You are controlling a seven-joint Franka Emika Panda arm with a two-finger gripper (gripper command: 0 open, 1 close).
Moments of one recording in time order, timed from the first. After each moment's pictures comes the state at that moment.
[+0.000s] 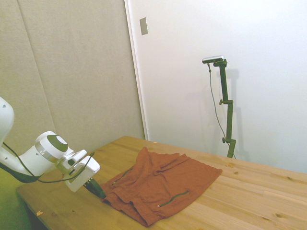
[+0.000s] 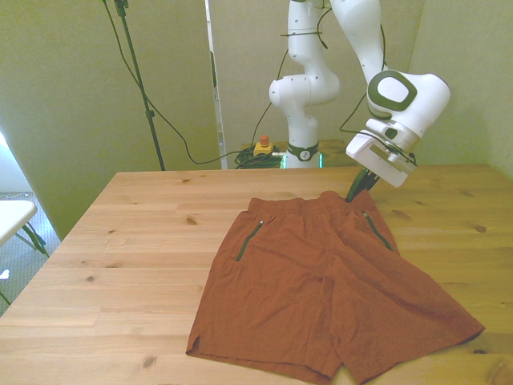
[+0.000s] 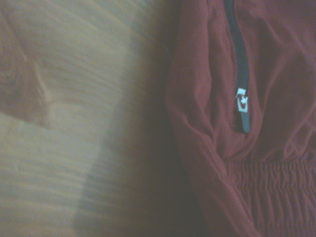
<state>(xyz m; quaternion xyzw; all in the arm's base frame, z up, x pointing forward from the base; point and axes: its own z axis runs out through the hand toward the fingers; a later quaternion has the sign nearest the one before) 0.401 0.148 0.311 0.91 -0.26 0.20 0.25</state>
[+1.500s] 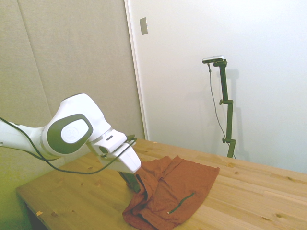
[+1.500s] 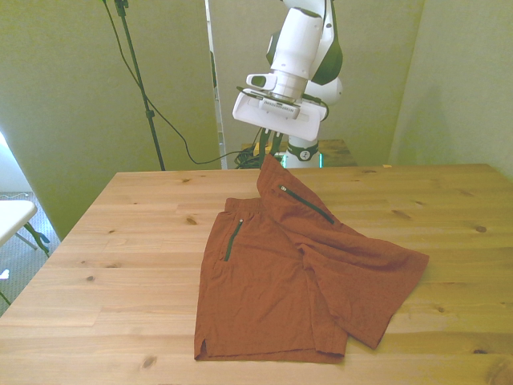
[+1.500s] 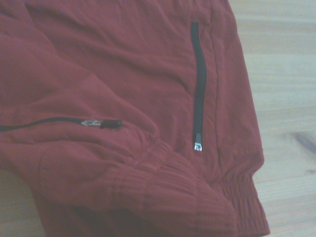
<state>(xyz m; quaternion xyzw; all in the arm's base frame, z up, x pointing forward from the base) 0.390 -0.122 0.428 0.86 -0.46 0.18 0.09</state>
